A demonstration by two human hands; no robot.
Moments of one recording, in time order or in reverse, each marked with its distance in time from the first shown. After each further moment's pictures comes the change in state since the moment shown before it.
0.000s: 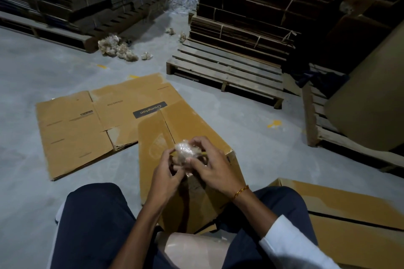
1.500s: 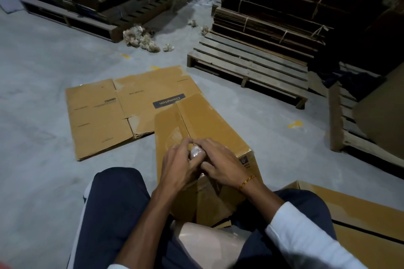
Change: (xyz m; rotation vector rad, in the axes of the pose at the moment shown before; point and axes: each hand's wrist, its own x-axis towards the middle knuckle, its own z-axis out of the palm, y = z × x) left_hand 0.011 0.004 -0.016 0.461 0.095 0.133; right_hand 0.023 0.022 0.023 -0.477 -0.296 -0.148
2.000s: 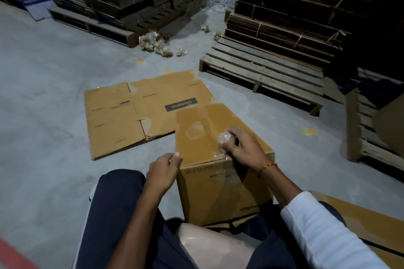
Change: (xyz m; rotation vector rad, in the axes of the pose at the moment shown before) left_hand -0.014 -0.029 -0.046 -0.071 -0.049 -0.430; right_hand 0.024 0.032 -0.030 0.206 0.216 0.232
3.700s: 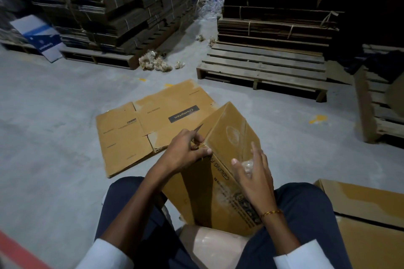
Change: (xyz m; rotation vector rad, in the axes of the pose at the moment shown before) left_hand -0.015 0.117 0.004 0.271 -0.190 0.411; right_hand -0.108 0.031 0.018 0.283 0.350 0.268
